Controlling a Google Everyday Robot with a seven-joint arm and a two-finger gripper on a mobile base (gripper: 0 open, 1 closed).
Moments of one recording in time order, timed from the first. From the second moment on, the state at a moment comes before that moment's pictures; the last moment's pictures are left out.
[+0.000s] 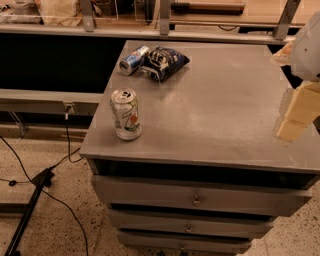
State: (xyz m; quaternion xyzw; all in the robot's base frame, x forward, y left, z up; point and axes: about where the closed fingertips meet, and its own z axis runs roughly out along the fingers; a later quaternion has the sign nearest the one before) arm 0.438 -0.217 0.976 -0.60 0.78 -0.03 0.16
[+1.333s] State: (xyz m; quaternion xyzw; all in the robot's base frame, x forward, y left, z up) arm 0.471 -0.018 0.965 -0.73 0.64 0.09 0.24
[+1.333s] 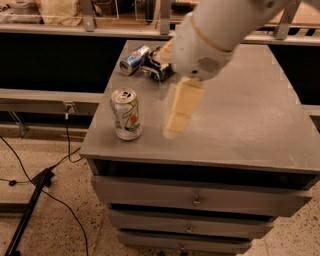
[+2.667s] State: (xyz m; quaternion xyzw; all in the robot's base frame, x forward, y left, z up) arm 0.499 0.052 0.938 -0.71 0.60 0.21 0.30
